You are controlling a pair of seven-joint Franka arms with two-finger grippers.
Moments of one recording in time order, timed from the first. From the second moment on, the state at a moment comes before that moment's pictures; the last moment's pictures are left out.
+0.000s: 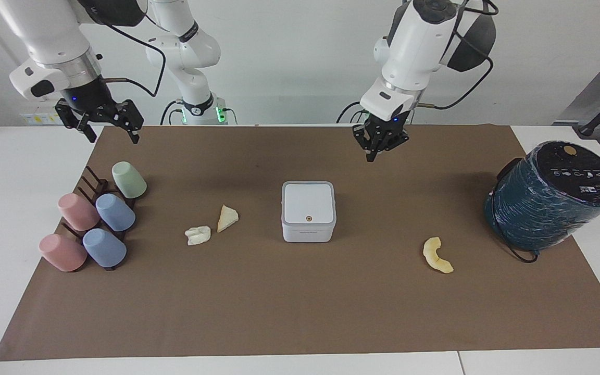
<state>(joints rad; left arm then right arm) -0.37 0.13 -0.14 -1.57 -0.07 1.81 -0.44 0.04 -0.02 -0.07 -1.57 -0.02 1.58 0.01</state>
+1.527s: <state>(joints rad) -0.50 0.40 -0.14 -1.62 -0.12 2.26 -0.62 0.05 -0.03 -0.07 -1.69 -0.02 1.76 0.03</state>
